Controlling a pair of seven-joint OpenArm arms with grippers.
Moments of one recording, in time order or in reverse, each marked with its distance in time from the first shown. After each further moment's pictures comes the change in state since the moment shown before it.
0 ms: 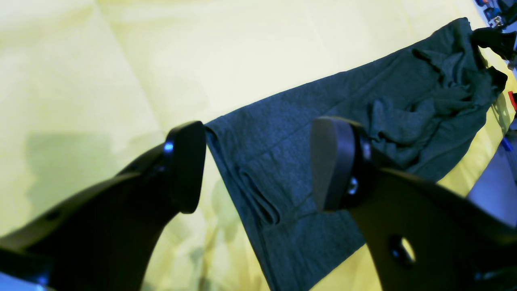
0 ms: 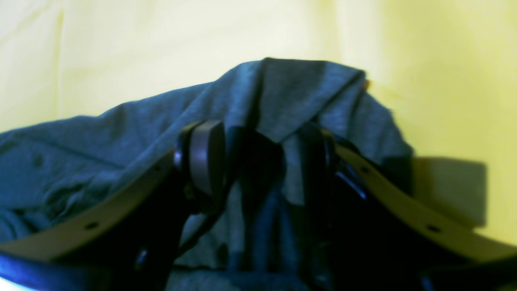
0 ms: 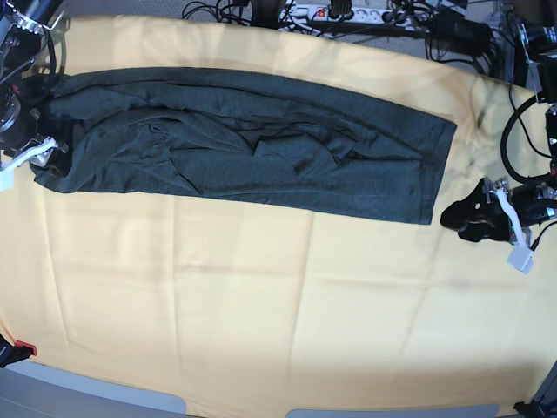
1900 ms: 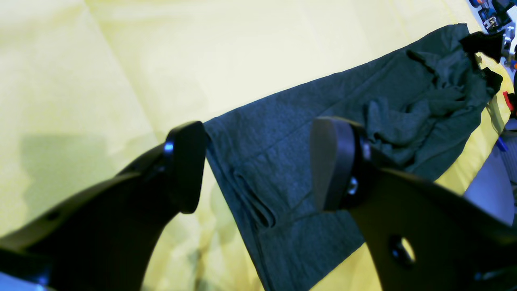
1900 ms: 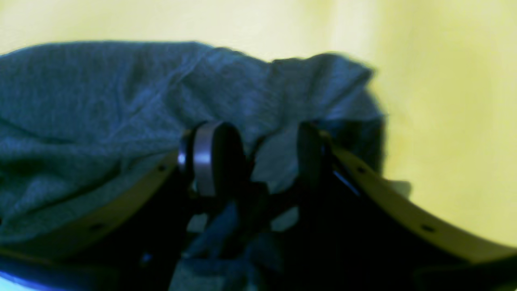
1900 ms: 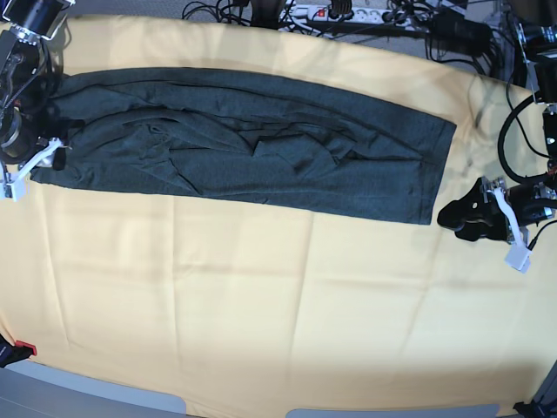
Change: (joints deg) left arm 0.0 0.4 0.0 0.0 -0.4 0.0 0.4; right arm 2.5 2.3 -5.0 2.8 -15.5 -3.7 -3.6
